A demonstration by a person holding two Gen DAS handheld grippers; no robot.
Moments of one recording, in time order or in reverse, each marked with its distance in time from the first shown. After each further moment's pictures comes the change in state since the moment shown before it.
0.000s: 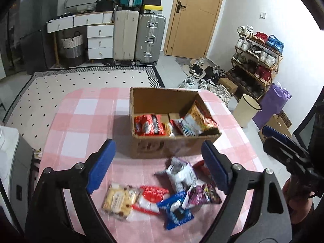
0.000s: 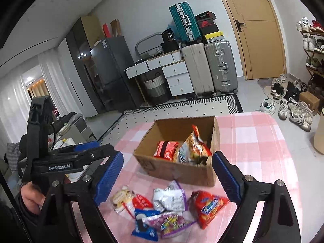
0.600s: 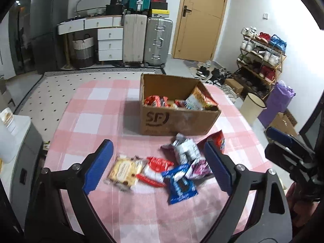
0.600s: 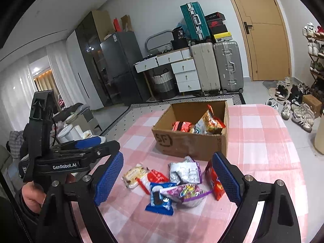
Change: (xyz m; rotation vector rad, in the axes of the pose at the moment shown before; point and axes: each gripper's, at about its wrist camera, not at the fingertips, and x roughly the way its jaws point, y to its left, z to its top) left arm -0.063 -0.008 -0.078 -0.002 -0.034 0.061; right arm -0.034 0.042 -0.050 -0.055 0.025 0.012
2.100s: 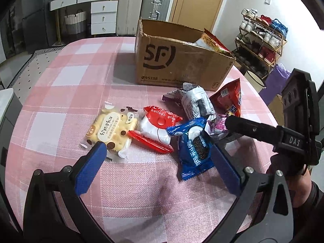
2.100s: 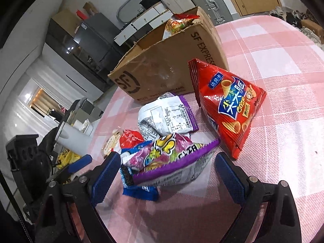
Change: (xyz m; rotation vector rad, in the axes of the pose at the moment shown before) left arm 0.105 0.014 -0.080 -0.022 0.172 -0.061; right arm 0.139 -0.079 -0.080 0.338 0.283 0.098
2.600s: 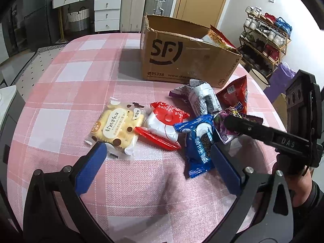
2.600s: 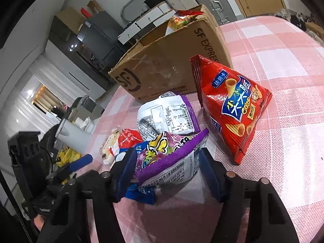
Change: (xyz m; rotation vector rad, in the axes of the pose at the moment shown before) left arm 0.003 0.005 -0.002 -0.010 0.016 0.035; right arm 0.009 0.003 -0.005 -0.050 -0.003 0.001
